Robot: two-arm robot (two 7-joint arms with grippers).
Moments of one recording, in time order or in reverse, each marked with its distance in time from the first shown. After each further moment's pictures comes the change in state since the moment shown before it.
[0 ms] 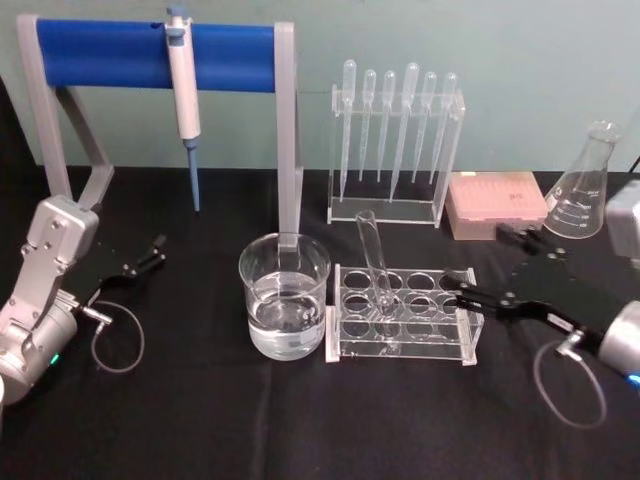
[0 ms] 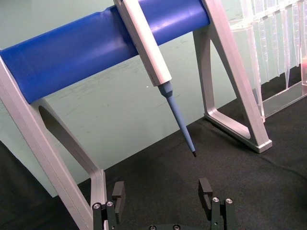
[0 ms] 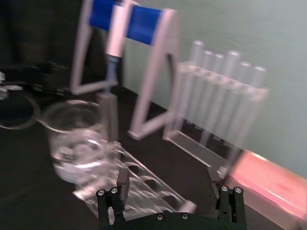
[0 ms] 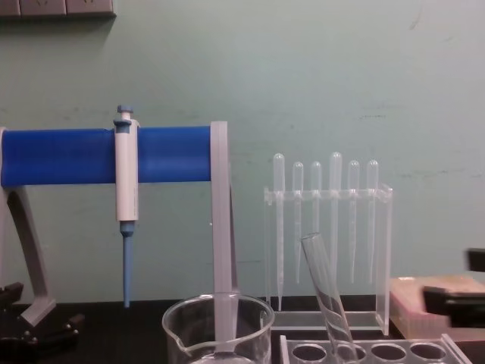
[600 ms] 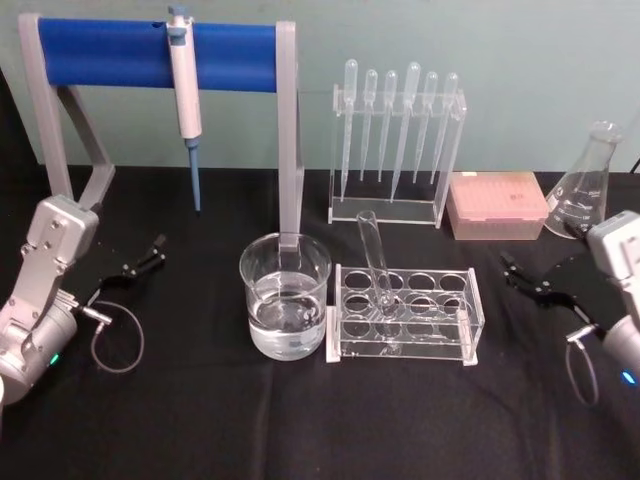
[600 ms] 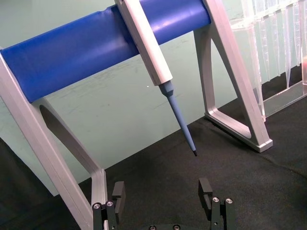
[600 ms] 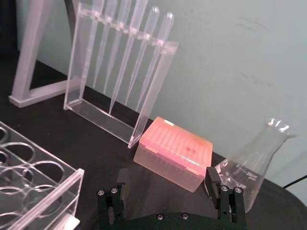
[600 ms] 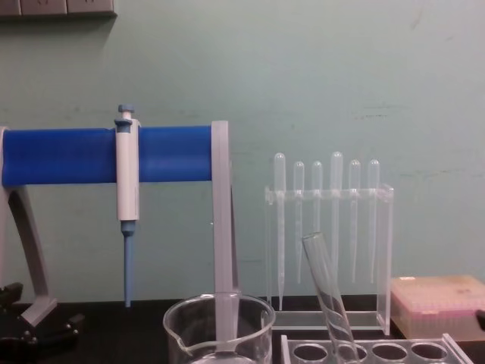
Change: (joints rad) left arm 0.000 0.000 0.000 0.000 0.000 0.000 0.000; right arm 0.065 -0.100 -0.064 0.254 -0.252 -0.129 -0.340
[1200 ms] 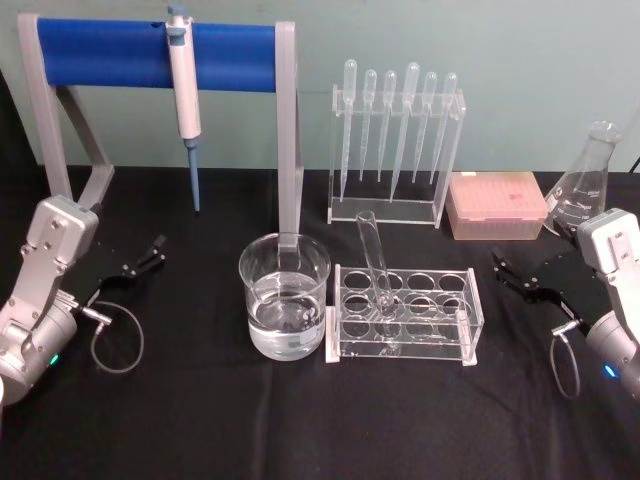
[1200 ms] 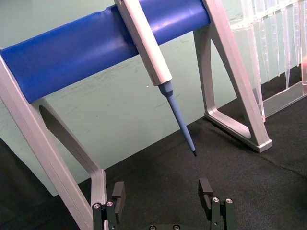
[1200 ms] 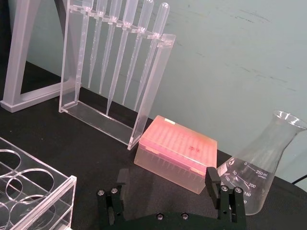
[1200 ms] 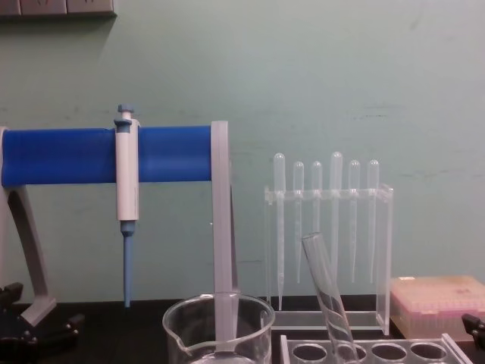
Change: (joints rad) left arm 0.000 0.000 0.000 0.000 0.000 0.000 0.000; right arm 0.069 -0.056 -0.041 0.114 0.022 -0.039 0.000
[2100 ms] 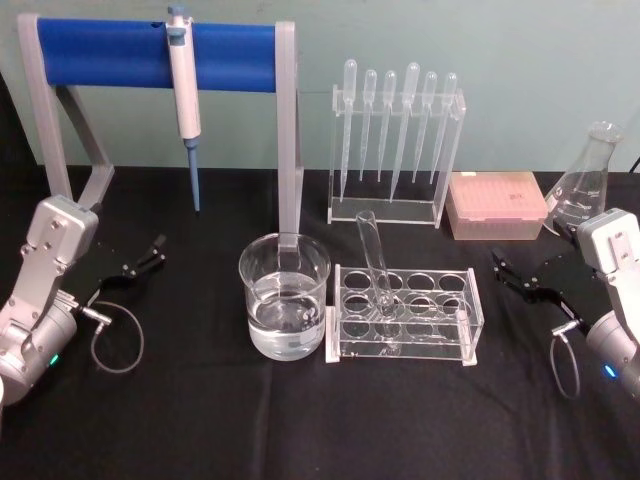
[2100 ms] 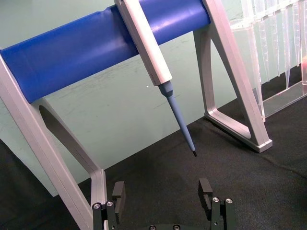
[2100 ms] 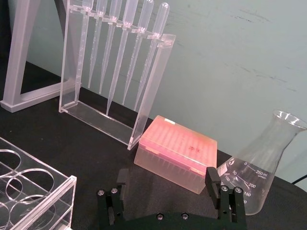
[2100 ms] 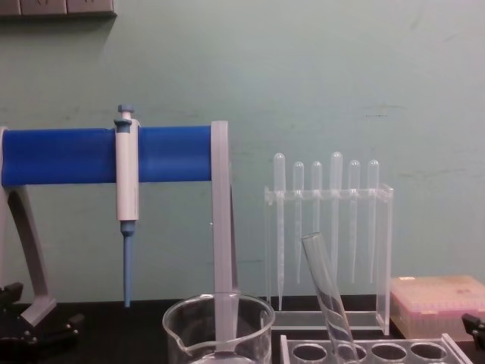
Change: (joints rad) left arm 0.000 0.000 0.000 0.000 0.000 0.000 0.000; right arm 0.000 0.000 0.000 0.000 0.000 0.000 0.000
